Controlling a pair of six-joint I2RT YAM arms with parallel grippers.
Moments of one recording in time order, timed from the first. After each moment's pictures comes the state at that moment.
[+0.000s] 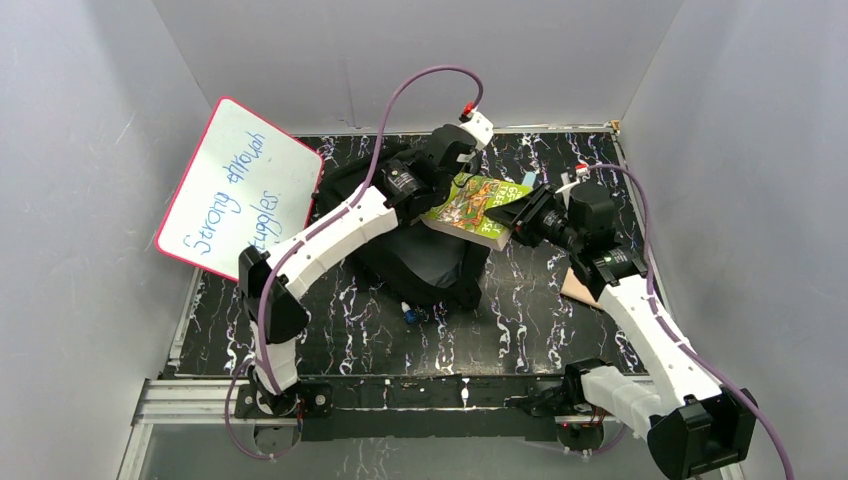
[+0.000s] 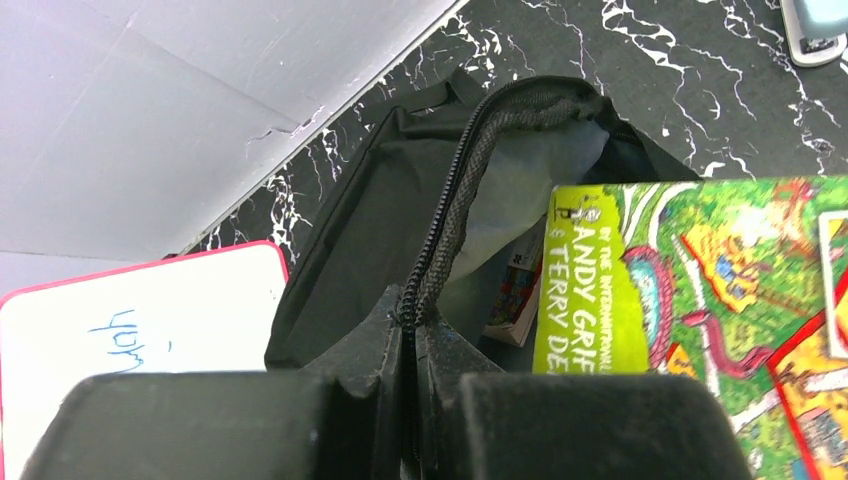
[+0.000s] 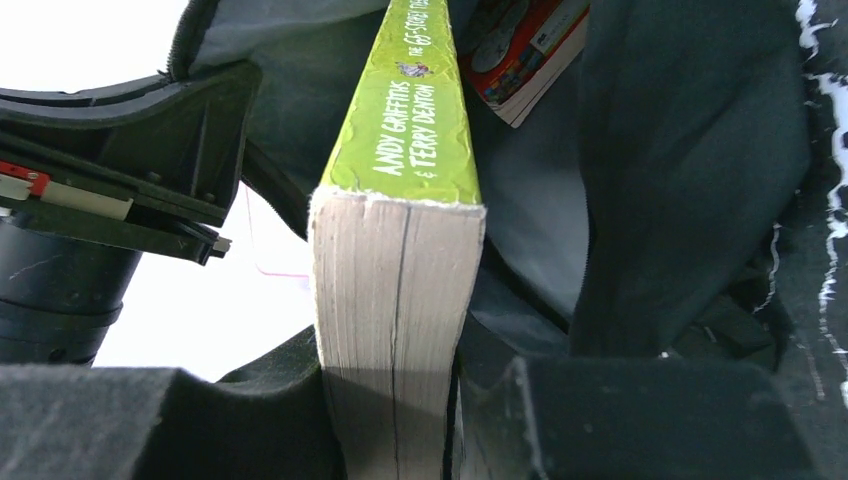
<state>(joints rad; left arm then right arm) -0.90 1.86 1.94 -0.66 -0.67 0.25 0.30 0.97 0.86 -0.26 -0.40 1.09</state>
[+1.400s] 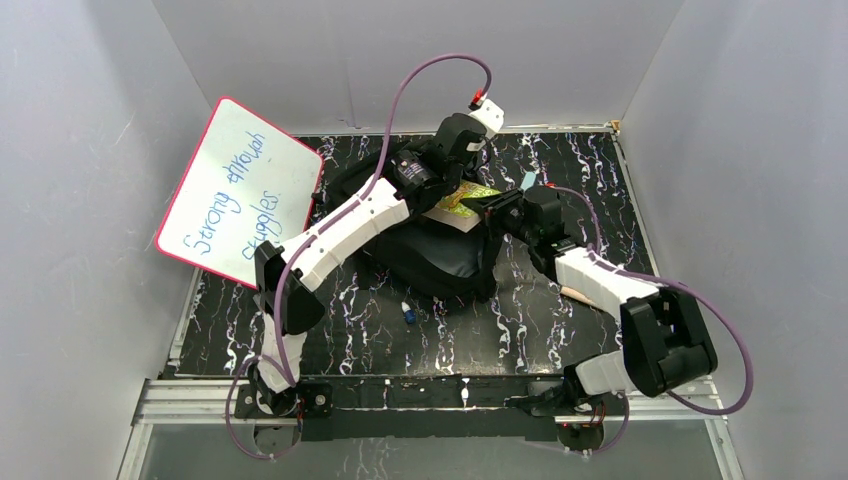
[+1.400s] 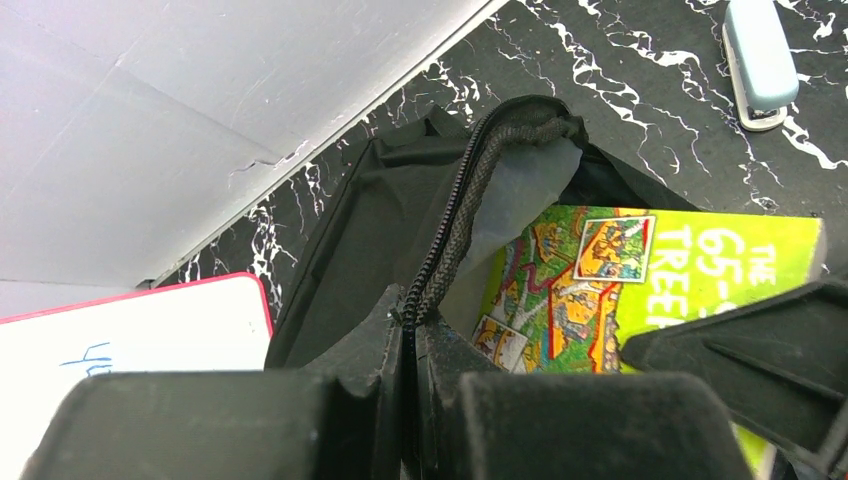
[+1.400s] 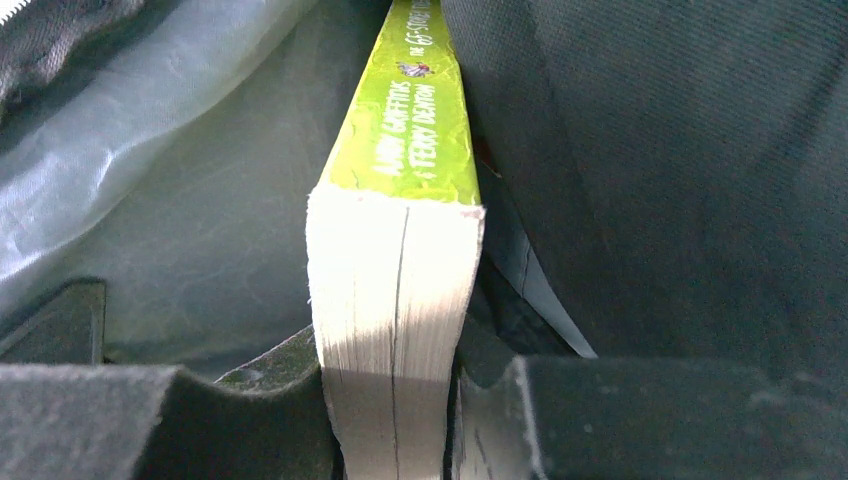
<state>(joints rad) -0.90 1.97 2.12 -0.69 -0.64 0.23 0.40 1.36 0.72 0.28 -0.25 1.58</state>
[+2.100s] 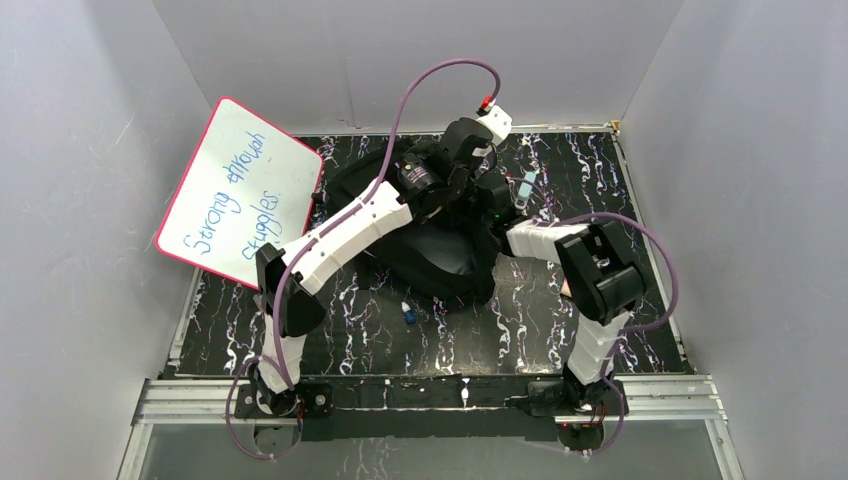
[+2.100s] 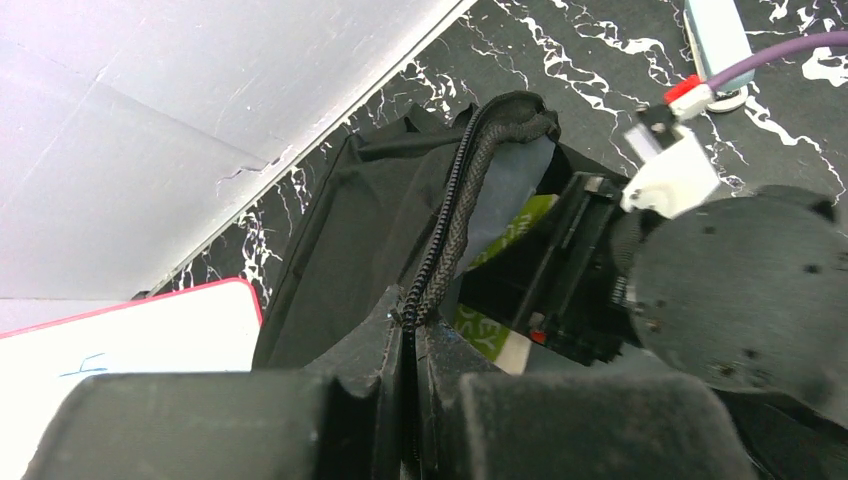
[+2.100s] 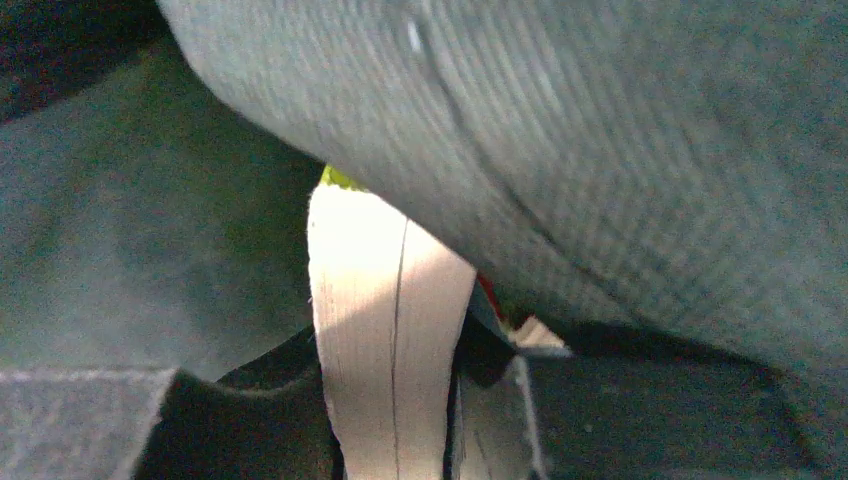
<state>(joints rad) -0.93 1.97 2.14 -0.72 -0.63 0.24 0.51 1.81 0.98 0.46 -0.18 1.65</state>
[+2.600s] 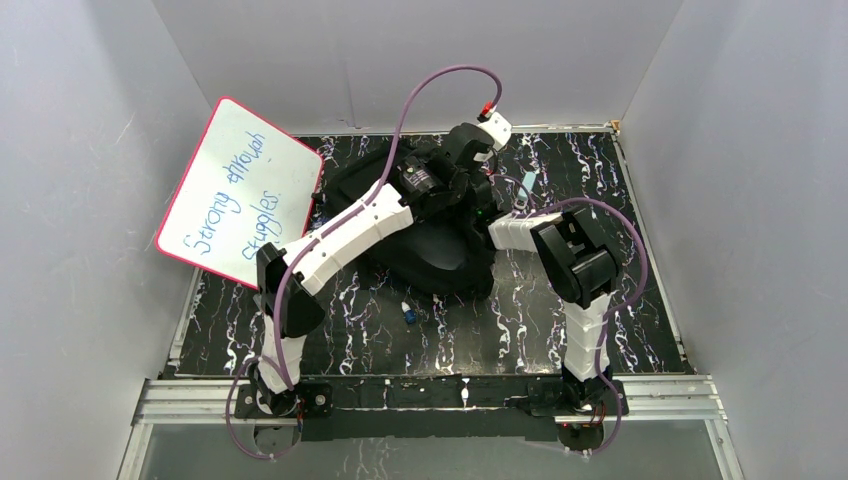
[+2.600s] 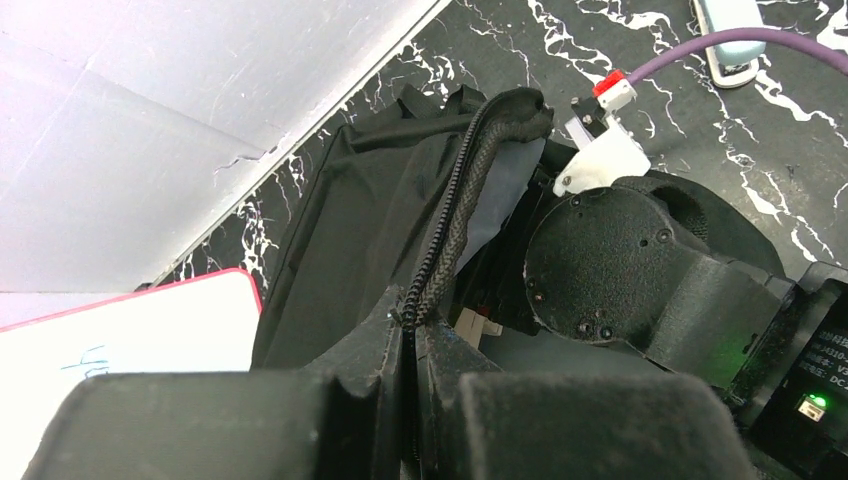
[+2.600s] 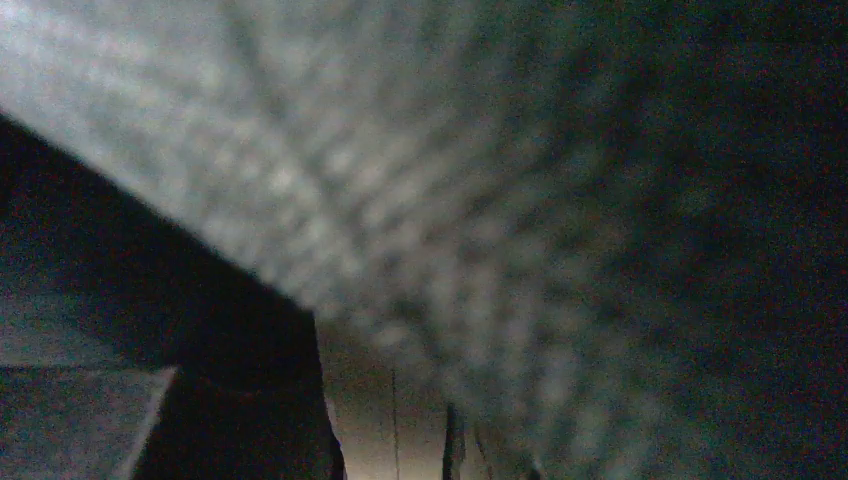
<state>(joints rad) -0.93 1.97 2.12 -0.73 -0.63 0.23 0.56 2.01 1.13 0.52 -0.14 1.65</state>
